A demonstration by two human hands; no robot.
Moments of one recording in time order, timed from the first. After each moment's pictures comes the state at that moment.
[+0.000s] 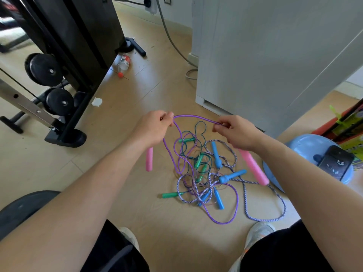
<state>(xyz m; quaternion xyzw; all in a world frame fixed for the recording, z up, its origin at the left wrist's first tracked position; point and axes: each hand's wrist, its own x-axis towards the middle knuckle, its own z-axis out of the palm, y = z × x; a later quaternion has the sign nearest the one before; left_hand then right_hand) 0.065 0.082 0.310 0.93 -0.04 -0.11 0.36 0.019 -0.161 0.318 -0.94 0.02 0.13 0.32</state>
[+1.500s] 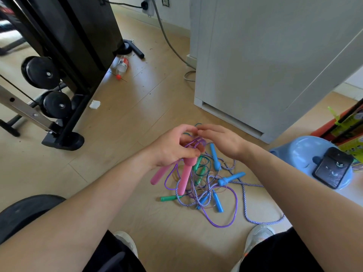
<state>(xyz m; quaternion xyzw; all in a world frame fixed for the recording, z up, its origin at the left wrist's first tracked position) 0.028 0.048 0.311 0.74 -0.12 -0.32 0.58 0.021 -0.137 0.300 -0.85 0.01 0.19 0.48</state>
